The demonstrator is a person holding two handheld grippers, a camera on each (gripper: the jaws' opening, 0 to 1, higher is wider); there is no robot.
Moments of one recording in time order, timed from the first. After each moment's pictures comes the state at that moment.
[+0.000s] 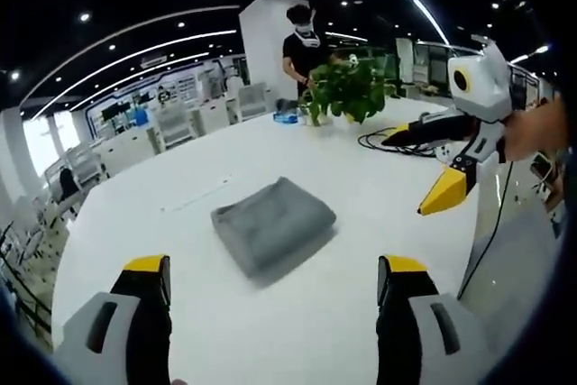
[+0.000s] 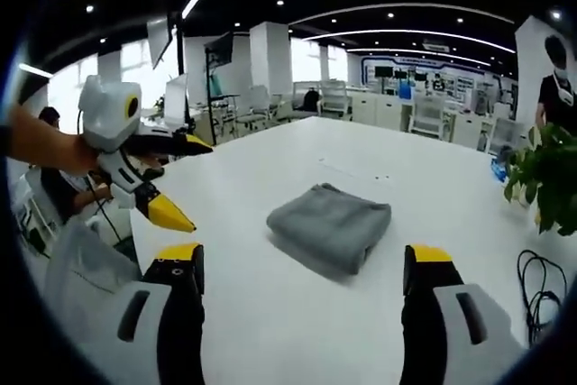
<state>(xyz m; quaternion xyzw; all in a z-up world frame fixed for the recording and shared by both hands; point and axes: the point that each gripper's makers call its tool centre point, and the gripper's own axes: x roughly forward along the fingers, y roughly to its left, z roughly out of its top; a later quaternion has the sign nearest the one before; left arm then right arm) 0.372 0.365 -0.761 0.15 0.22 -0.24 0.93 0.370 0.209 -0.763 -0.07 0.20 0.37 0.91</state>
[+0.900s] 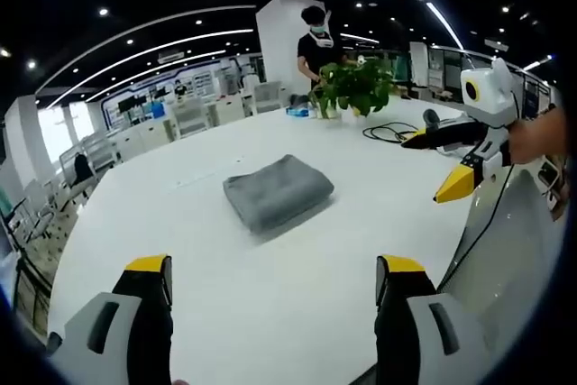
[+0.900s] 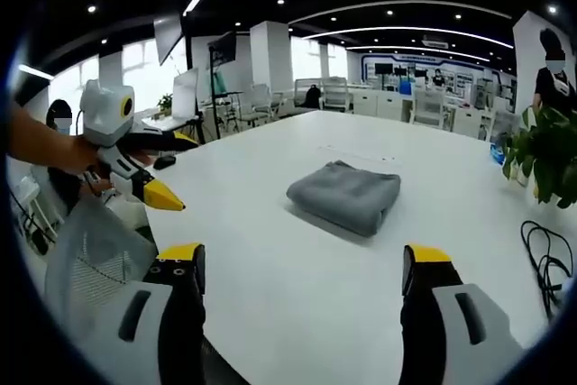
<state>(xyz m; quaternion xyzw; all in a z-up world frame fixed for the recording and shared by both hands) 0.311 0.401 -0.792 0.13 0.23 -0.19 0.95 0.308 0.199 -0.789 -0.06 0.21 0.36 0.91</state>
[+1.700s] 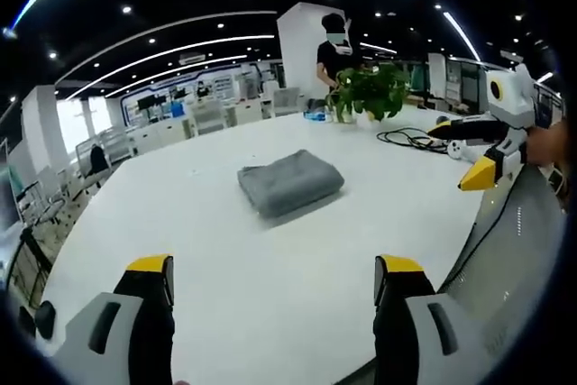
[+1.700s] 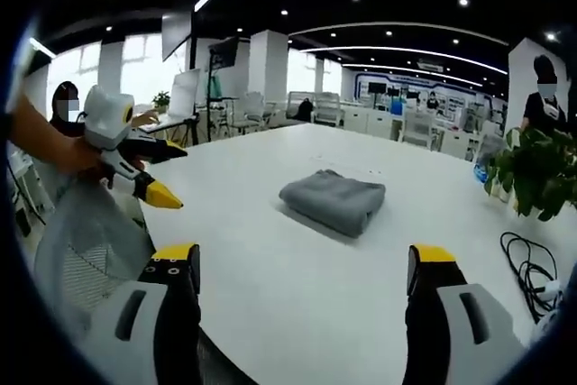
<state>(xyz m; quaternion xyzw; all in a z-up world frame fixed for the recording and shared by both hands) 0.290 0.413 -0.807 0.10 0.20 -0.16 0.96 0.297 0.179 -0.790 -0.08 0.16 0.33 0.92</state>
